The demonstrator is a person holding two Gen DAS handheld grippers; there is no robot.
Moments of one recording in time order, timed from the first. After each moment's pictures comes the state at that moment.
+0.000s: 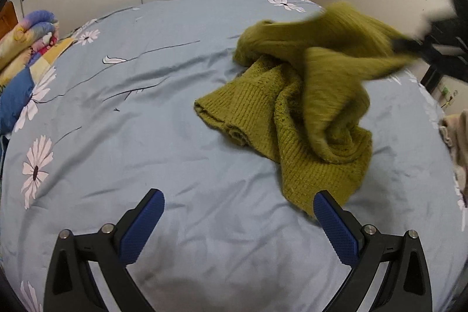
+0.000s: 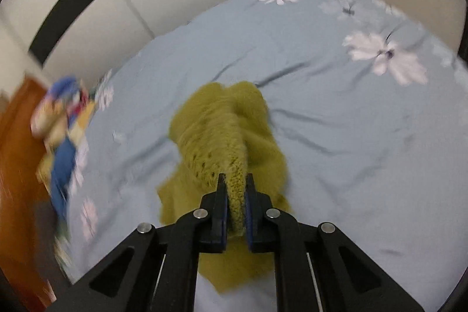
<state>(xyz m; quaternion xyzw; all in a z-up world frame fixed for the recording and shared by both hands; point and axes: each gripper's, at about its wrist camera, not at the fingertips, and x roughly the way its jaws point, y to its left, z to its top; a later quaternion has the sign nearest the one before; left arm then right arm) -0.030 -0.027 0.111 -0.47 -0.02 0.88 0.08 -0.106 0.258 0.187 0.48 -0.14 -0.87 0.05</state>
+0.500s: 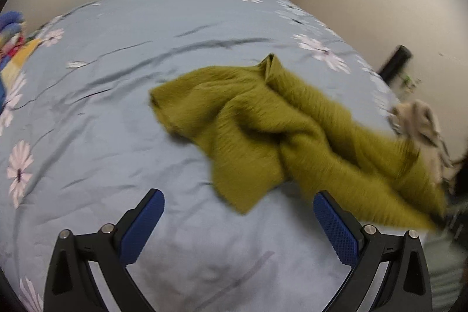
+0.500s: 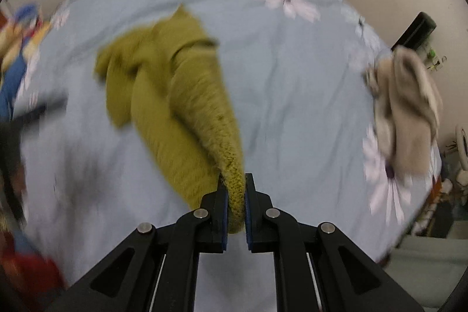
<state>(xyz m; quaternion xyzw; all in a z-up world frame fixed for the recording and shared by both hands) -0.004 0.023 0.176 -0.51 -0.04 0.84 0.20 0.139 0.304 0.209 0.60 0.02 -0.80 -0.06</state>
